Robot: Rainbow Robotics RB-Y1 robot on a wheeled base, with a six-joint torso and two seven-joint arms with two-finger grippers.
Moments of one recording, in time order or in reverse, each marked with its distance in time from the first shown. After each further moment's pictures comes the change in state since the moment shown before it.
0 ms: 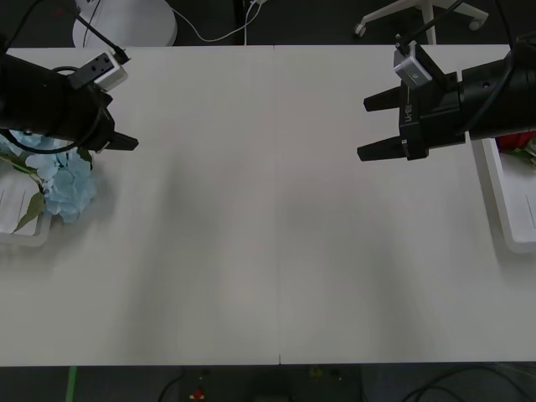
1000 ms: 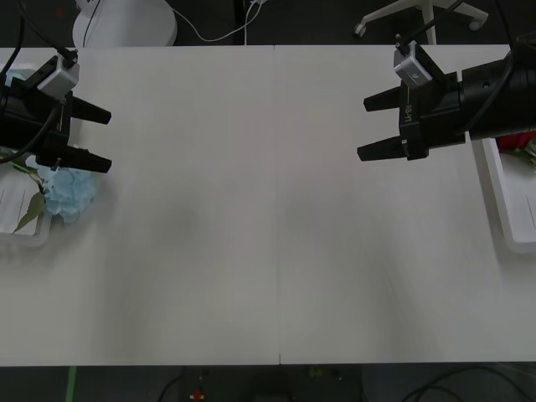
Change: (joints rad) right arm 0.000 0.000 0.000 0.000 0.000 0.000 0.000; left arm 0.000 -0.001 0.171 0.212 0.450 0.348 -0.415
